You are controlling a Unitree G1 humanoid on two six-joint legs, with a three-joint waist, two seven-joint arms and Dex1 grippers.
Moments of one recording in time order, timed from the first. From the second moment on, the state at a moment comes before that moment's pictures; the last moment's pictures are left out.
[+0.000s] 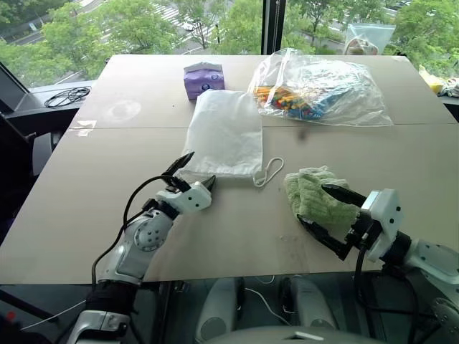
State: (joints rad) left arm -0.16 0.54 -0.04 0.13 0.47 -0.43 -0.14; right arm 0.24 -0.61 -0.08 -0.84 0.54 0.48 0.54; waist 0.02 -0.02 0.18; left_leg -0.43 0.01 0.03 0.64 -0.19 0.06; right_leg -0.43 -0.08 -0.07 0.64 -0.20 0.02
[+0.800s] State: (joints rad) left arm -0.40 0.54 -0.13 0.22 0.44 -0.30 -0.33; right arm 0.21 -0.55 -0.09 -0.84 0.52 0.45 0.50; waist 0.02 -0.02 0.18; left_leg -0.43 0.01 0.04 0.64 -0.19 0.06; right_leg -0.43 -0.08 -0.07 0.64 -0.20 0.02
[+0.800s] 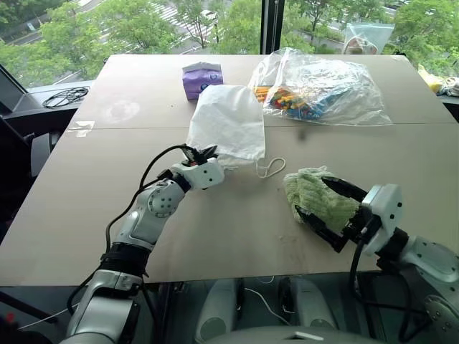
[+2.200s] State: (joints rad) left arm -0.66 0.31 0.03 -0.53 0.22 1.61 -0.25; right arm -0.12 -0.31 -0.06 -0.52 0.27 1.04 0.15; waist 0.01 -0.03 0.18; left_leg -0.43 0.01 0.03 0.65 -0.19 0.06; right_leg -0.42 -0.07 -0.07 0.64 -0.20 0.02
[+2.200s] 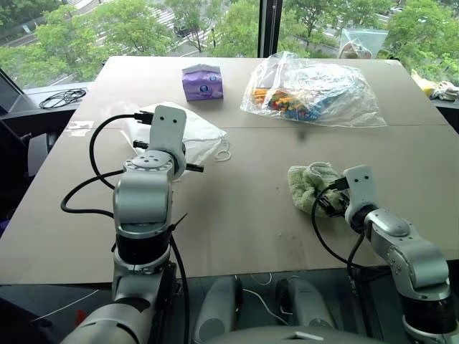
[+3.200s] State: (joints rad) left arm -0.63 0.22 0.31 -0.53 -0.18 1.61 -0.39; right arm -0.32 -0.38 0.10 -0.29 0.32 1.04 0.44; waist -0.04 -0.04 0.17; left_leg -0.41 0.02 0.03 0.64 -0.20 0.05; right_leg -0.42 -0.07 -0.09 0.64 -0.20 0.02
